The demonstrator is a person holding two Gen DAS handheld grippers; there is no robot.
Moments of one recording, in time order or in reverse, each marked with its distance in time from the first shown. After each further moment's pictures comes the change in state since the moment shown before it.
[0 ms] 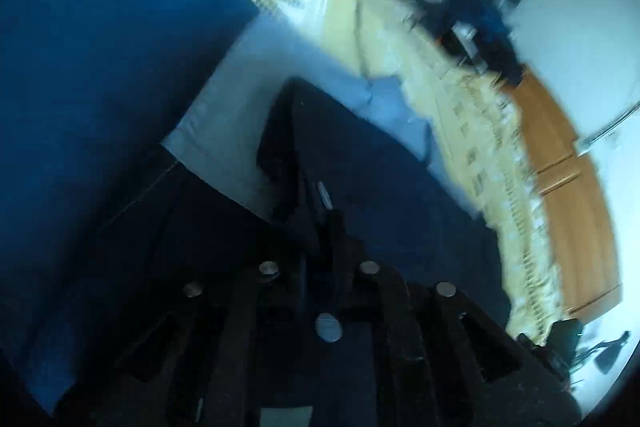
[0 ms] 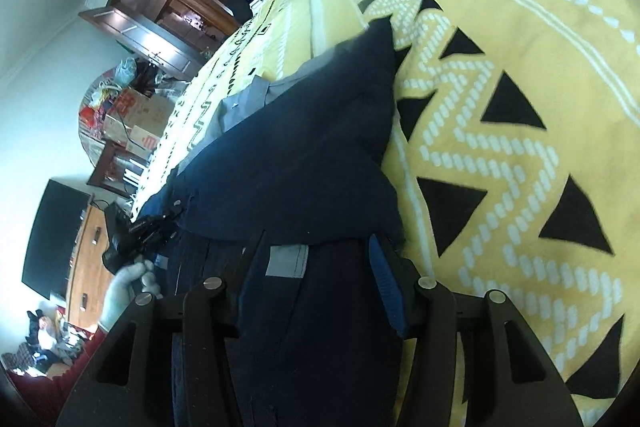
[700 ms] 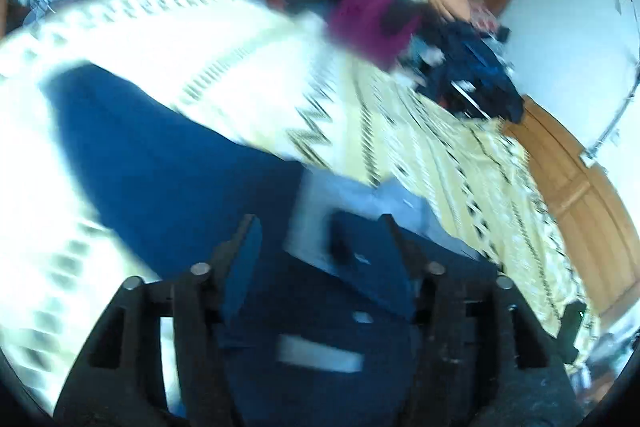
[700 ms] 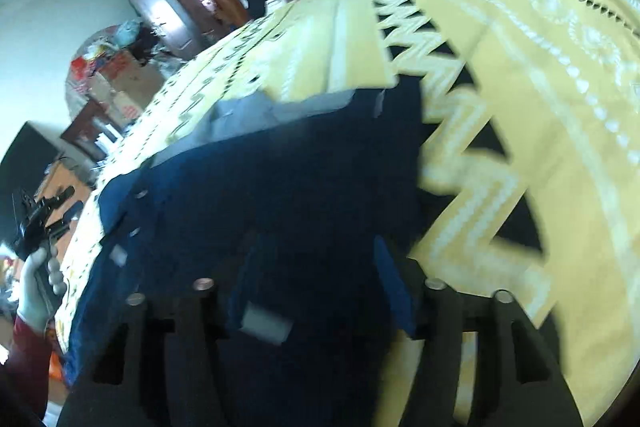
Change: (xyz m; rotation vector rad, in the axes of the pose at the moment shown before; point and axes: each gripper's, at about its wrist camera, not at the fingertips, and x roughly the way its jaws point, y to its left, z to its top) left arm -0.162 -0.005 0.034 0.135 -0.290 0.178; right arm 0.016 0.033 0.031 -0.208 -0.010 -0.117
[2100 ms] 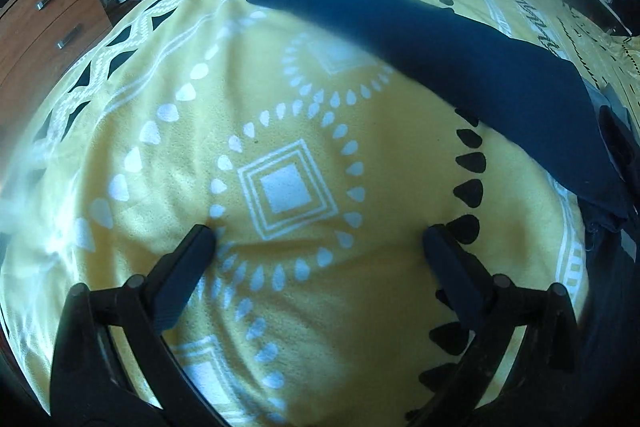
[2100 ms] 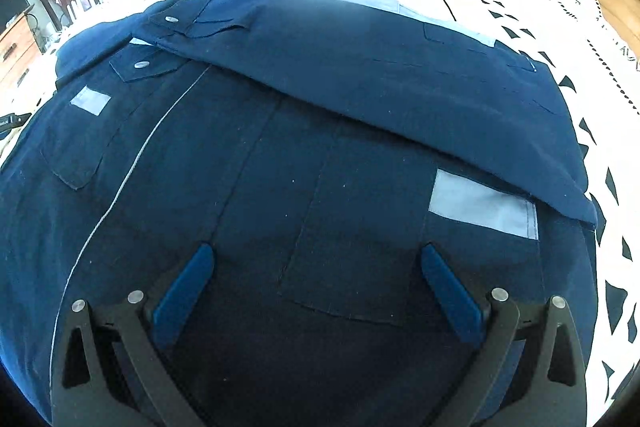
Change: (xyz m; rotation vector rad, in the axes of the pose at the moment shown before) left arm 0.010 0.169 -0.041 0.129 0.270 0.580; right arm 0.087 0.183 -0.107 -0.343 0.150 -0.315
